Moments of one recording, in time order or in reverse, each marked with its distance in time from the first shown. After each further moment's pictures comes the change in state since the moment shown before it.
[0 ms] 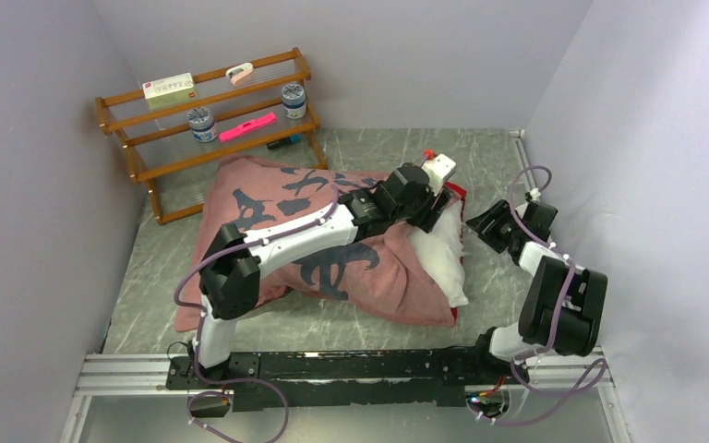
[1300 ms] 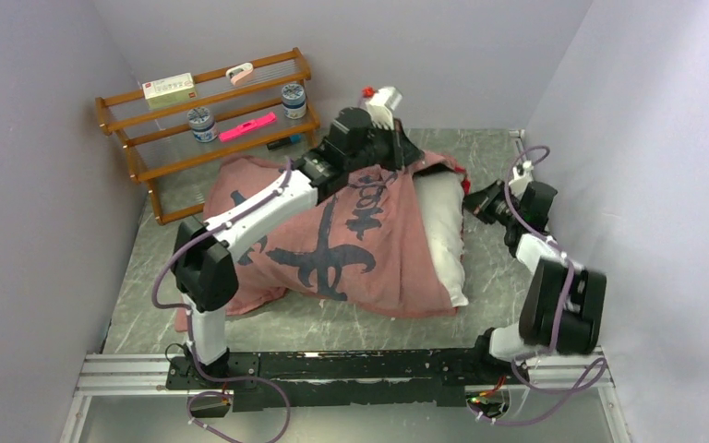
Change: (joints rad) left arm 0.229 -0.038 0.047 0.216 0.381 -0.378; right arm 0.050 0.135 0.060 0.300 -0.352 0.074
